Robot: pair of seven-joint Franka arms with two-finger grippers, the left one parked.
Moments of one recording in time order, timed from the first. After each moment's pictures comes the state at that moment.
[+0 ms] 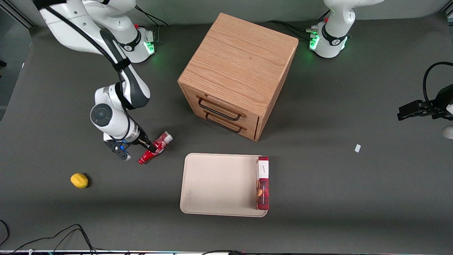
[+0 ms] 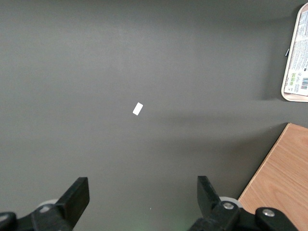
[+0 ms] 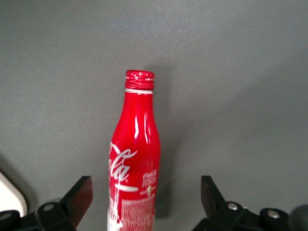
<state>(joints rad) 0.21 0.40 0.04 -2.10 0.01 2.49 0.94</state>
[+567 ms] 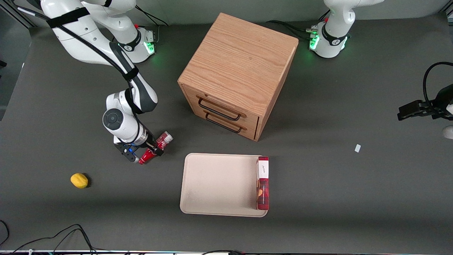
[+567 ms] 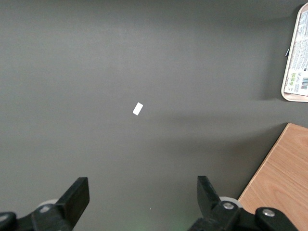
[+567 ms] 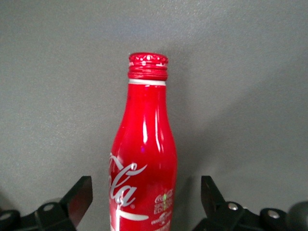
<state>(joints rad) 0.21 0.49 0.06 -2.10 0.01 2.59 0.98</state>
